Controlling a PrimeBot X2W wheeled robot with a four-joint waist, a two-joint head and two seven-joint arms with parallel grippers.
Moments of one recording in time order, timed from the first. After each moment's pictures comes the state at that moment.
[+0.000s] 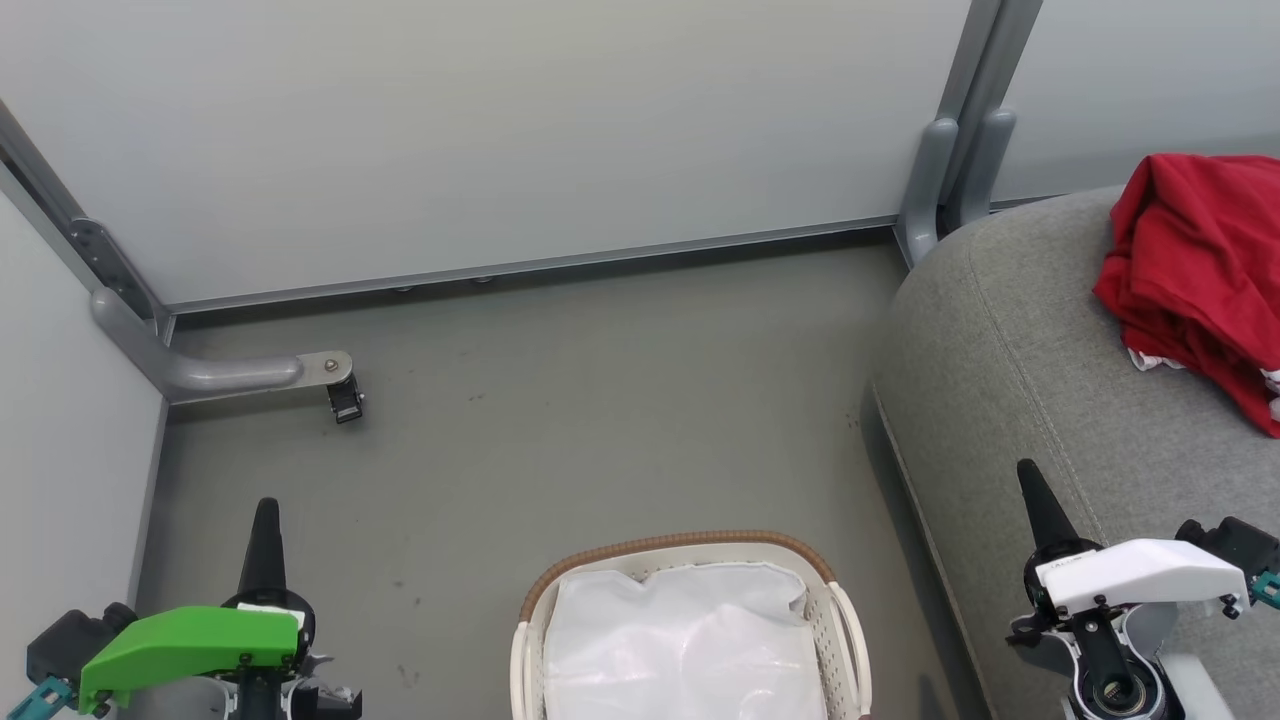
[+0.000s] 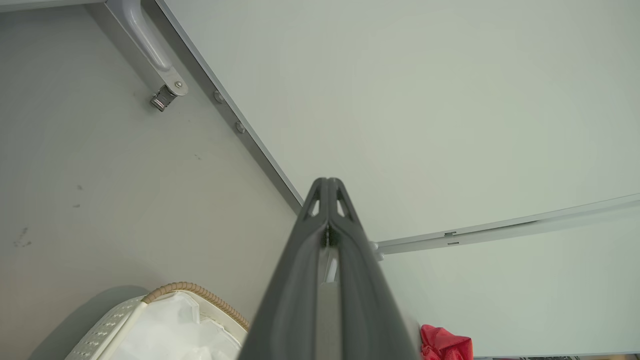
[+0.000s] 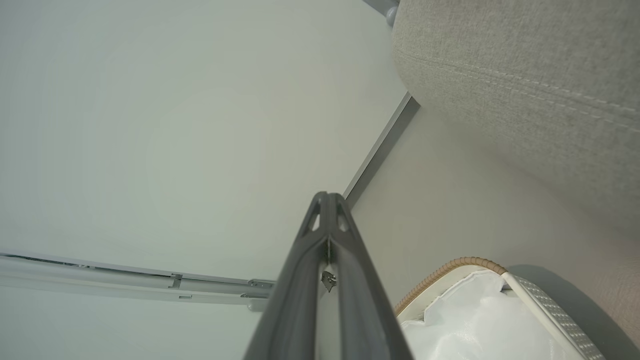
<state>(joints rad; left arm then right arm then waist) -0.05 0.05 0.07 0.20 -1.20 -0.04 0.00 -0.14 -0.05 -0.05 0.31 1.17 0.13 0.00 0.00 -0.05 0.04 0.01</state>
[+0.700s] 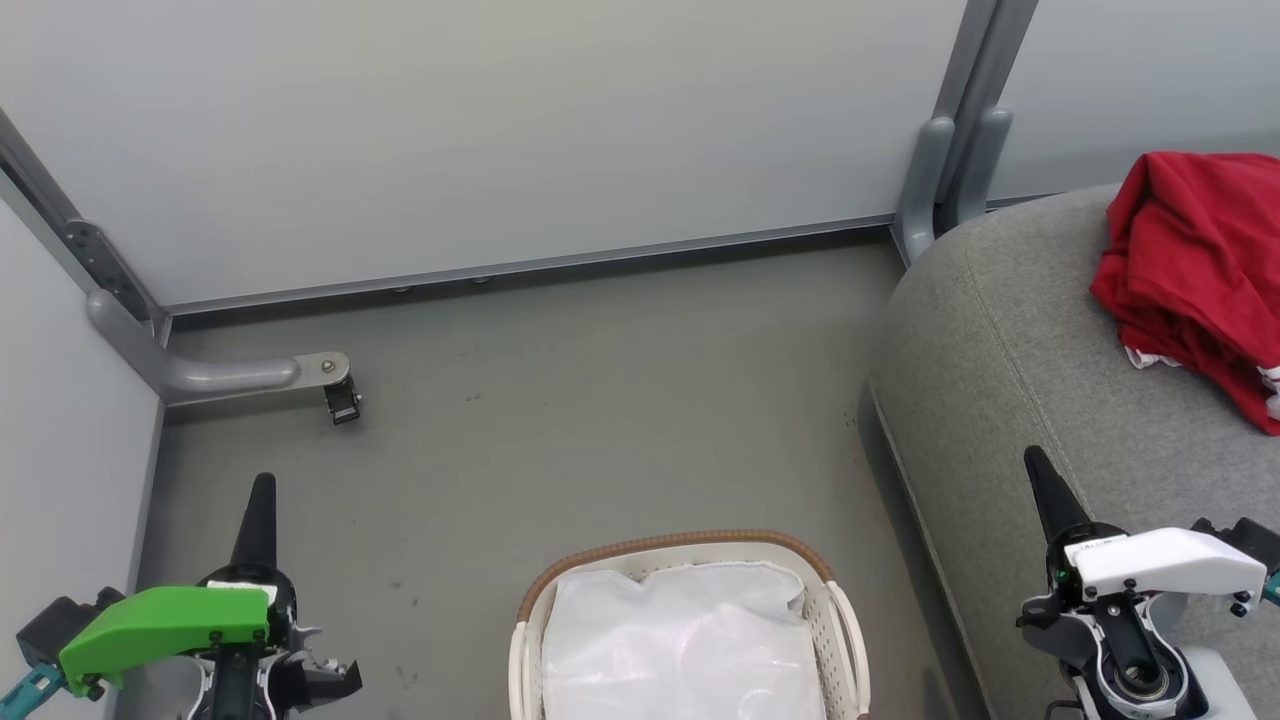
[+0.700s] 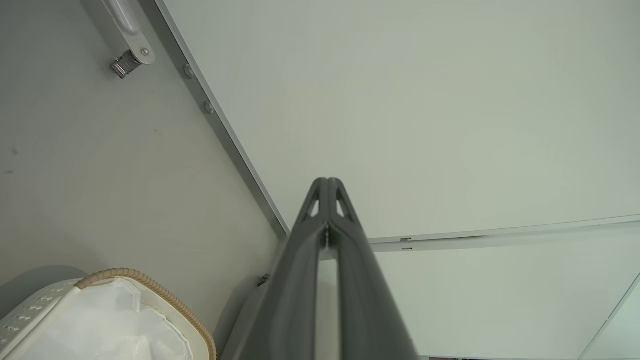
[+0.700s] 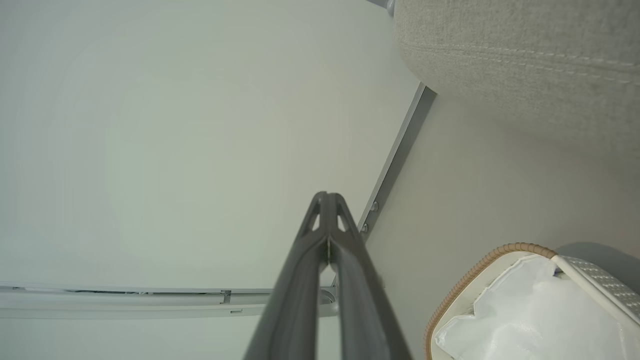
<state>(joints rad) -0.08 0.05 0.09 0.18 -1.38 -0.04 0.05 -0.15 -0.06 -0.07 0.31 1.37 0.13 0.04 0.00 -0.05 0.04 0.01</state>
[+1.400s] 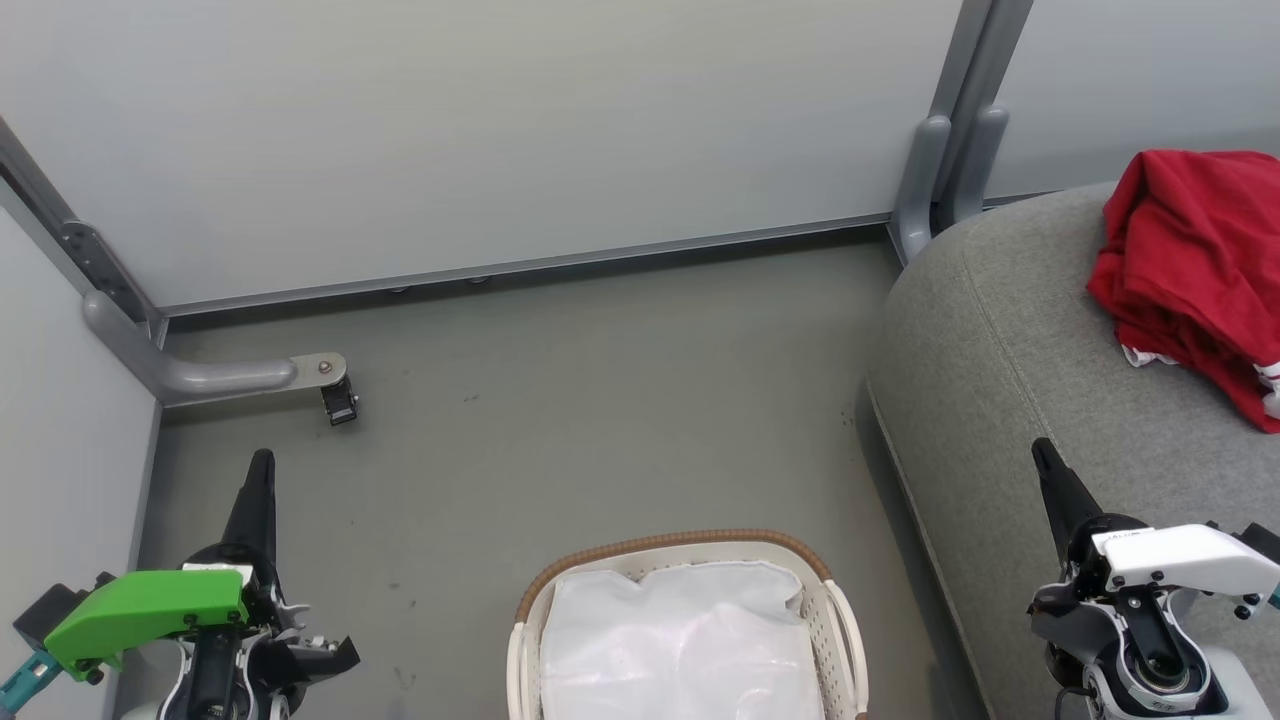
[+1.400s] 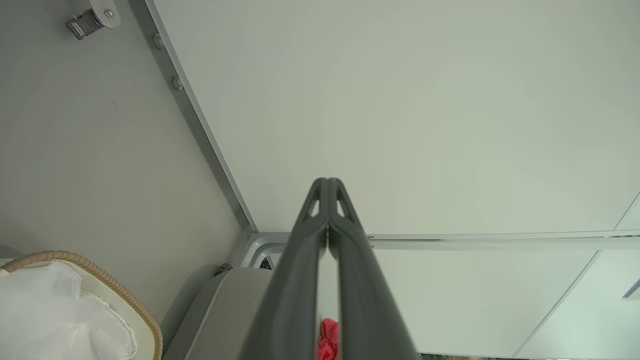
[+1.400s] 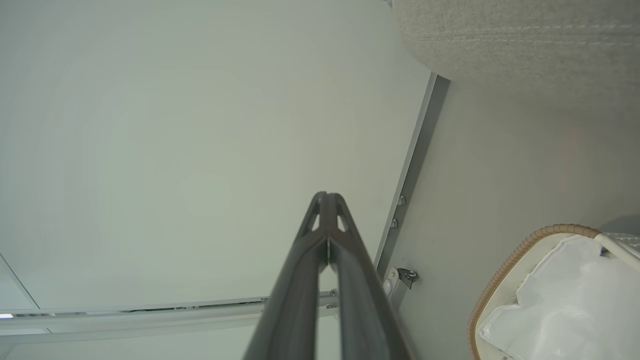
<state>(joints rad) -0.11 0.05 0.11 0.17 -1.52 -0.03 0.09 -0.16 -0.07 -0.08 0.30 1.54 0.13 0.07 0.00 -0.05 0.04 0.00</state>
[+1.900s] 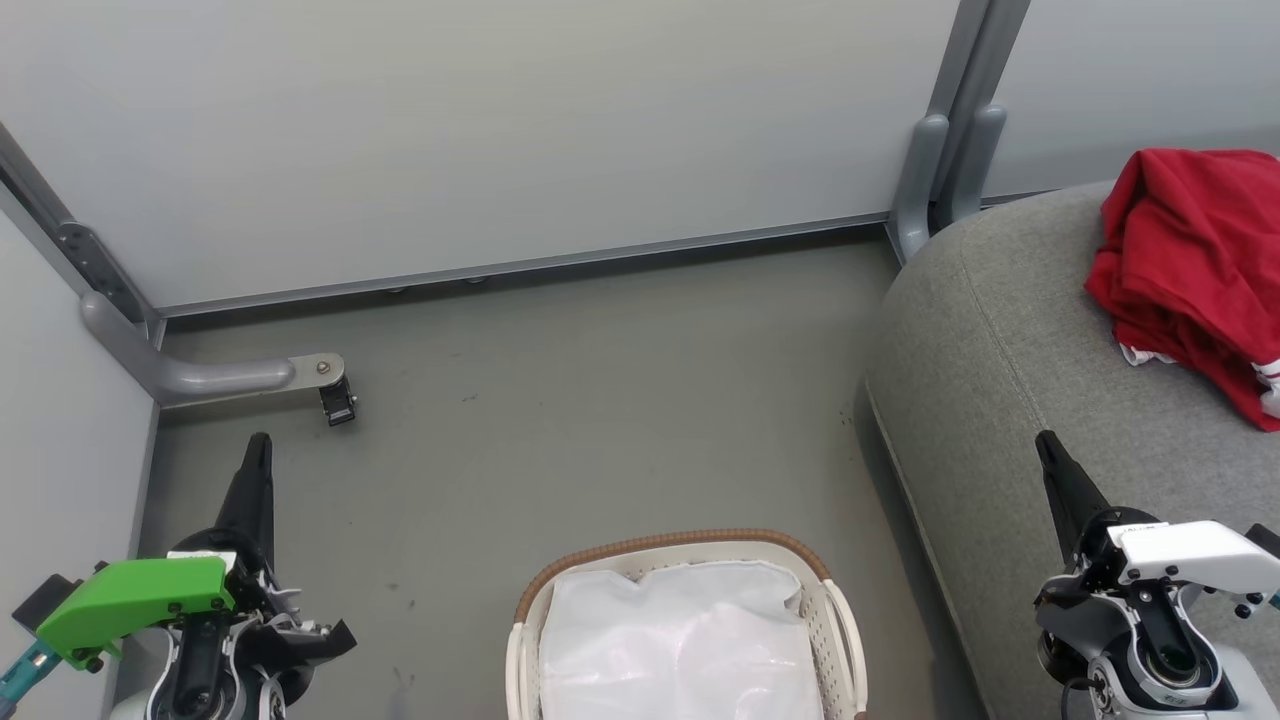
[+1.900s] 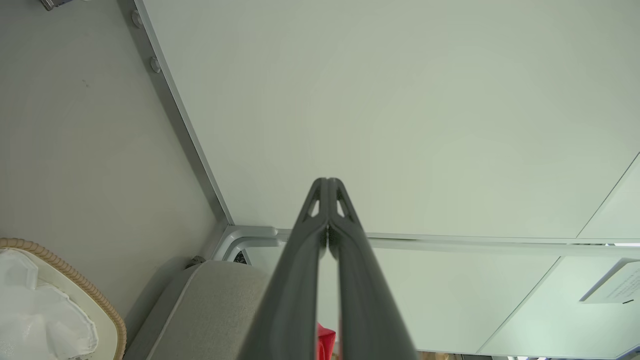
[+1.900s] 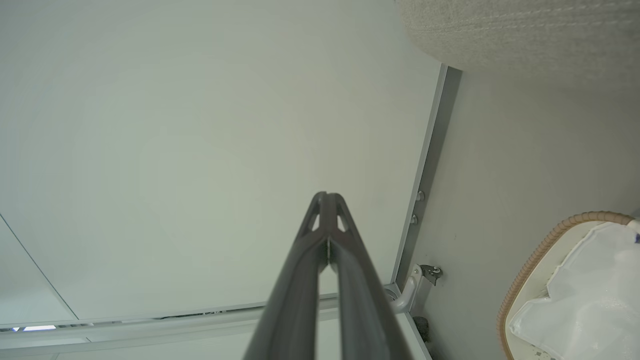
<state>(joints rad) -0.13 0.05 0.12 0.17 -1.61 -0.03 0.11 -0.17 -0.08 -0.08 0.30 1.64 0.13 0.09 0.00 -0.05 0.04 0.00</state>
